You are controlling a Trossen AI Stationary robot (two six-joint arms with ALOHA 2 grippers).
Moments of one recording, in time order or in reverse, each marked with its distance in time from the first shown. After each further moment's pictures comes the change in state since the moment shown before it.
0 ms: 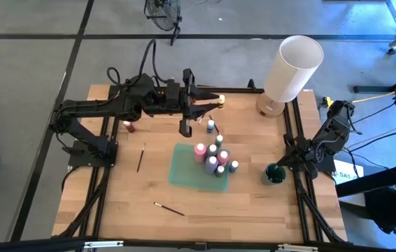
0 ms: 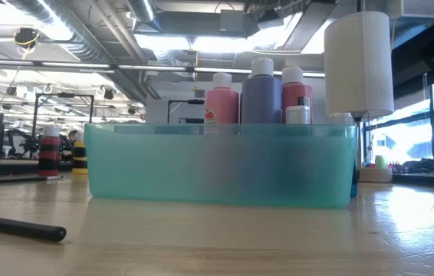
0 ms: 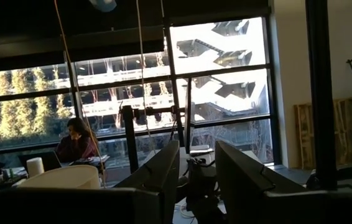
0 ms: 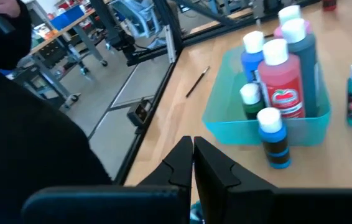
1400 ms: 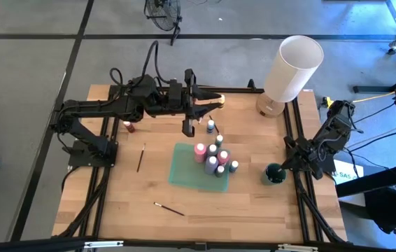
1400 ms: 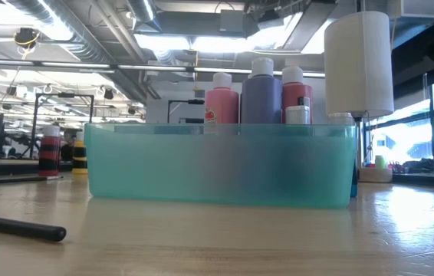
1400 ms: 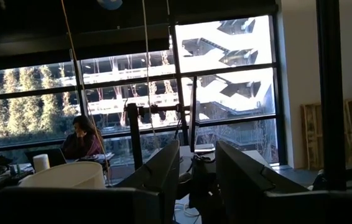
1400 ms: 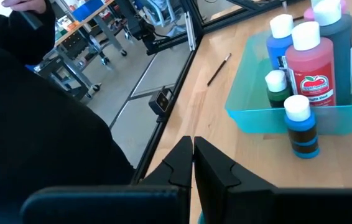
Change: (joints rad) left arm -0.002 0.017 0.001 0.013 -0.028 -0.001; right arm 0.000 0.000 0.024 -0.020 -0.105 0.033
